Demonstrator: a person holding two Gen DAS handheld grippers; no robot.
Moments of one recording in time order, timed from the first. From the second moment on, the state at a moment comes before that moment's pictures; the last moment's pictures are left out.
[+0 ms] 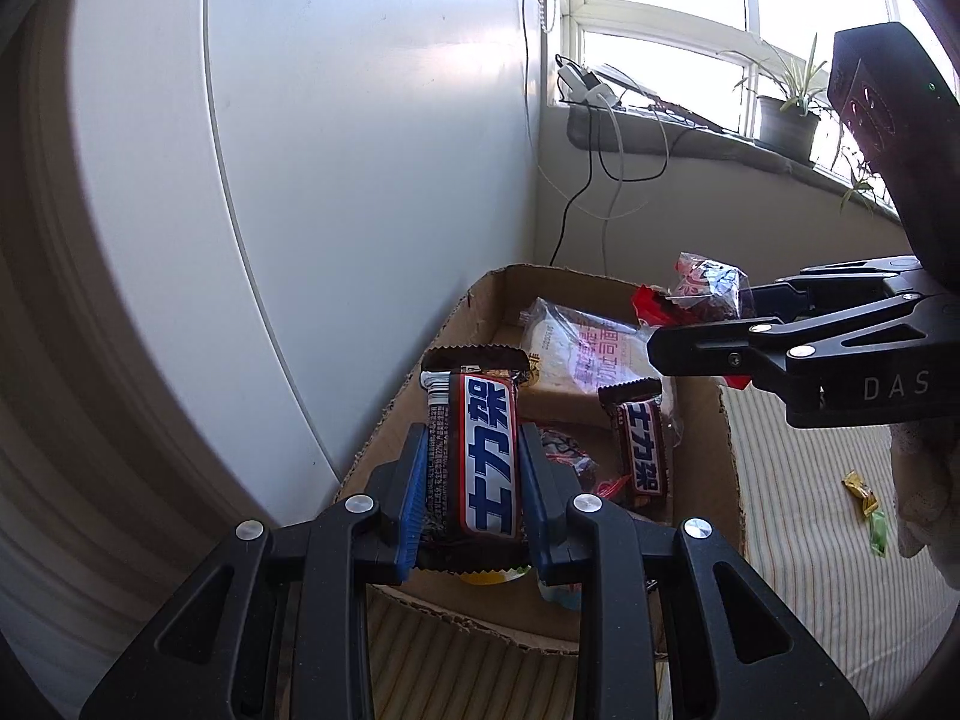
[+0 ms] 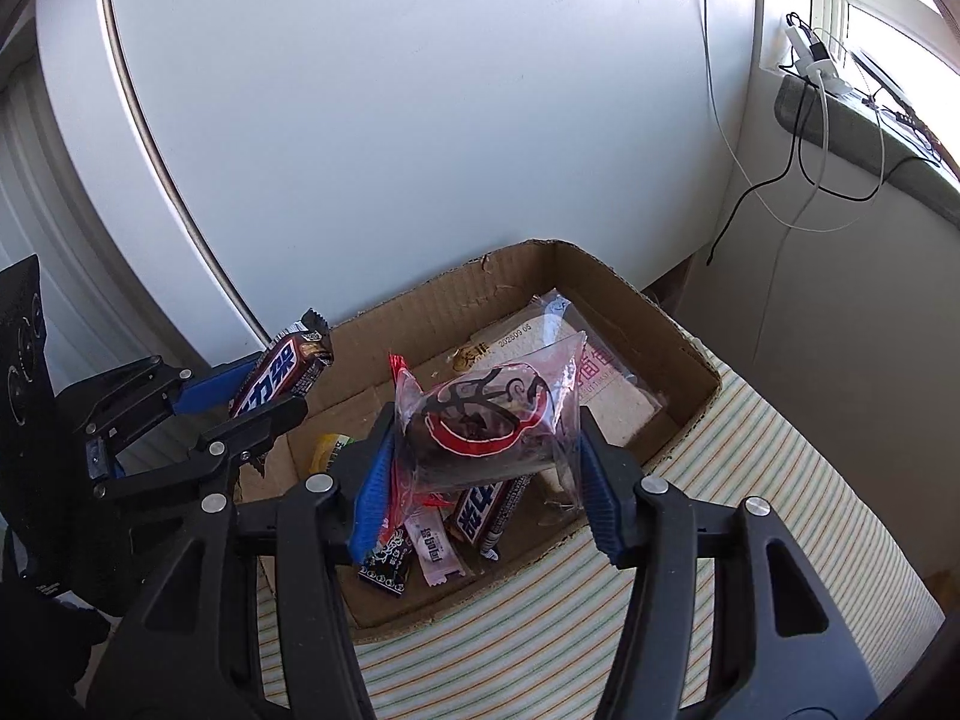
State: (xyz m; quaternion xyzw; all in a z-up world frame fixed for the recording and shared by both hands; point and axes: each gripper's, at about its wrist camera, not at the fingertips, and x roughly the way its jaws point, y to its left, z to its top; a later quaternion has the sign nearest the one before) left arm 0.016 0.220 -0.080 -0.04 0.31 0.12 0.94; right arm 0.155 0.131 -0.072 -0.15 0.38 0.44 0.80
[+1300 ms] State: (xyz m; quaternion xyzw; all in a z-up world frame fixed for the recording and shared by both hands) left arm -0.005 0.169 -0.047 -0.03 0.29 0.09 0.95; right arm 0.121 0.039 -0.033 -0.13 0.33 0.41 0.84
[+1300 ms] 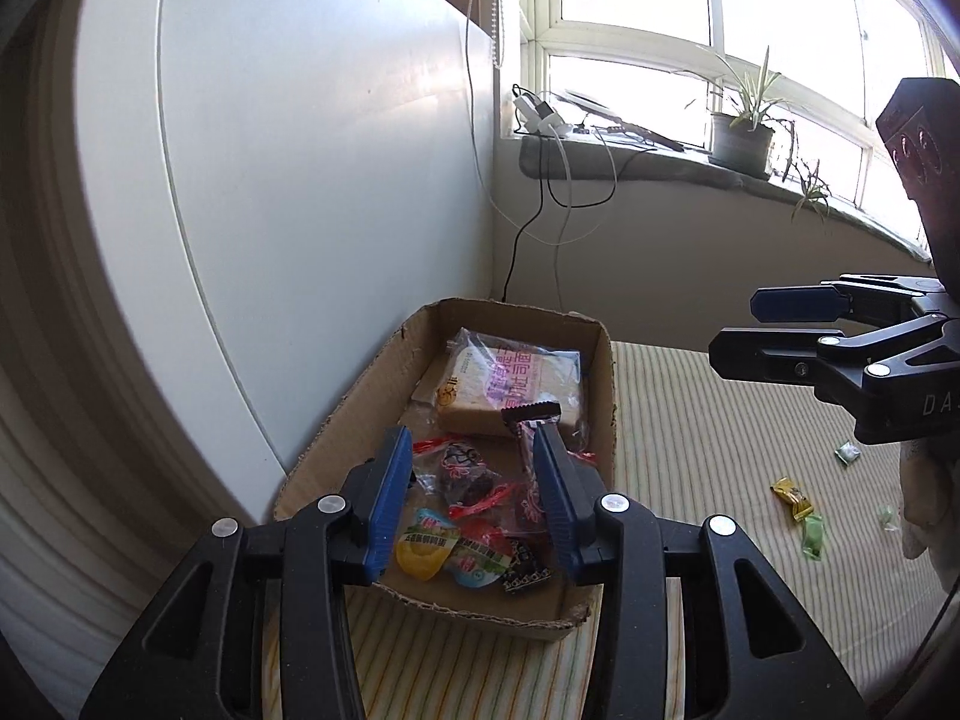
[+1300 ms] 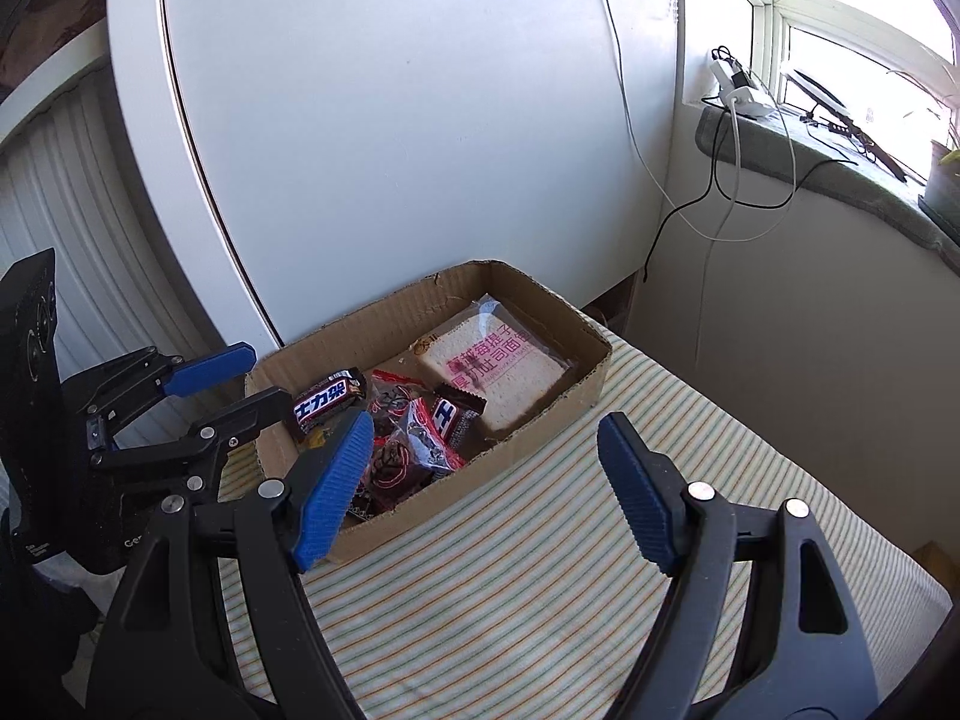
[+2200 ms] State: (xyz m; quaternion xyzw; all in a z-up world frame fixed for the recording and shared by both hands) left arm 0.044 -0.004 -0.102 -0.05 0.38 -0.12 0.92; right arm 0.101 -0.224 -0.089 -0.09 0.40 0.22 0.88
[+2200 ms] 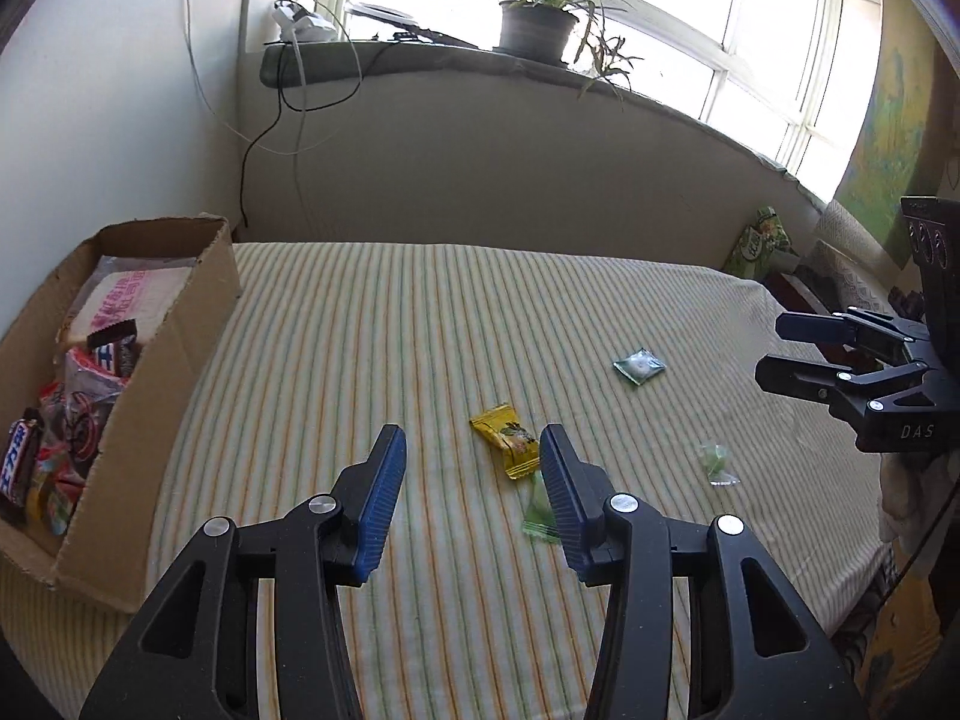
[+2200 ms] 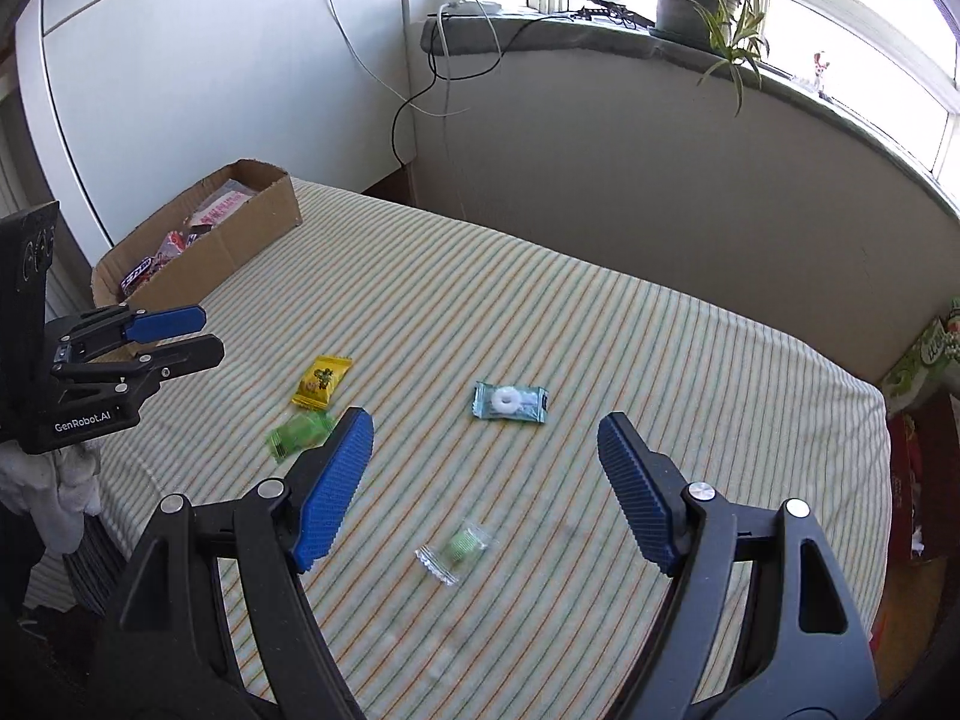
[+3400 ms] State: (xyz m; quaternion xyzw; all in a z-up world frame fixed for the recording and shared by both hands) left arm 0.079 -0.024 -0.117 -0.01 0.40 -0.11 0.91; right arm 0.086 -0.228 -0.146 -0.06 0.45 0.20 0.87
